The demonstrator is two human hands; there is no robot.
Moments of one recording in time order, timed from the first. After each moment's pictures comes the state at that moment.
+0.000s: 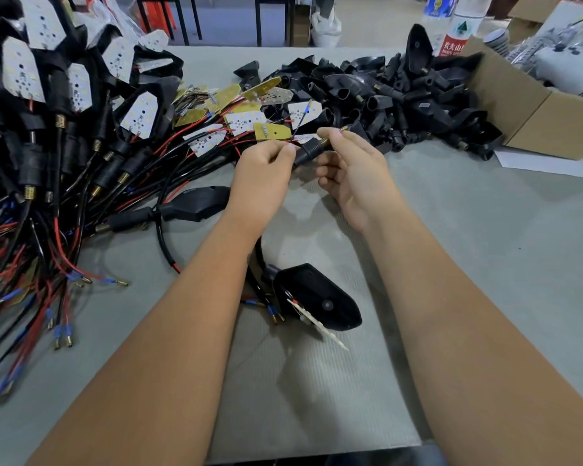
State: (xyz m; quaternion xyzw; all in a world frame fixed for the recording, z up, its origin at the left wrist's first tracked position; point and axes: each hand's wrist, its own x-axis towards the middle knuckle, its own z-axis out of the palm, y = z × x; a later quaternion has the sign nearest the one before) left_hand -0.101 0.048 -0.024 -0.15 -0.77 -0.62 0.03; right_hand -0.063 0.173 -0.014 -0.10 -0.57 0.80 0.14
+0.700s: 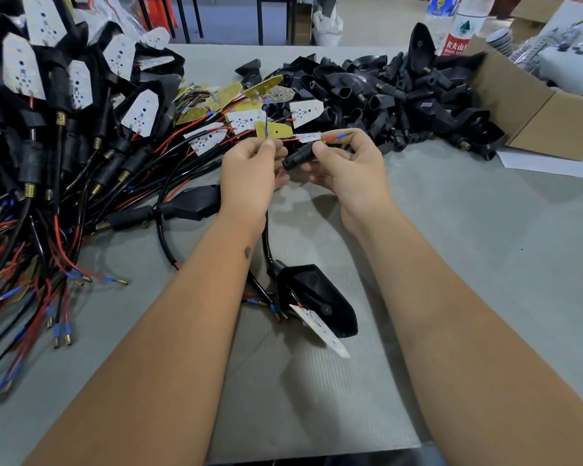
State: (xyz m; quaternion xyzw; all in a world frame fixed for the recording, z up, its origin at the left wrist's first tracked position) left_hand -0.103 0.047 -0.021 -0.03 -0.66 -0.75 0.00; right_hand -0.060 0.162 -0.018 -0.08 -0.61 0.76 0.21
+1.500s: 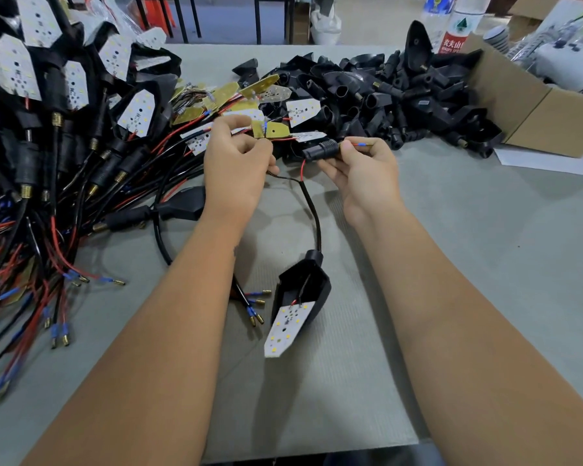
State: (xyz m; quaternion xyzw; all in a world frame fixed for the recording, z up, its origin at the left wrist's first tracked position) left_hand -0.104 0.033 -0.017 -0.10 -0.72 -0.68 0.09; right_hand -0.068 0.174 -0.021 -0.17 -0.48 0.83 0.24
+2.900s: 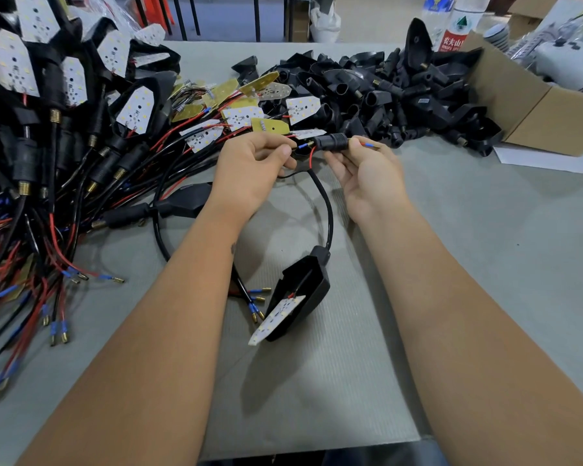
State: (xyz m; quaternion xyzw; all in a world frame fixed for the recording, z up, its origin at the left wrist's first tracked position) left_hand -0.102 0.034 -0.019 -0.19 -0.76 -0.63 0.03; right_hand -0.068 0.180 -0.019 -0.17 -0.38 0.88 0.23
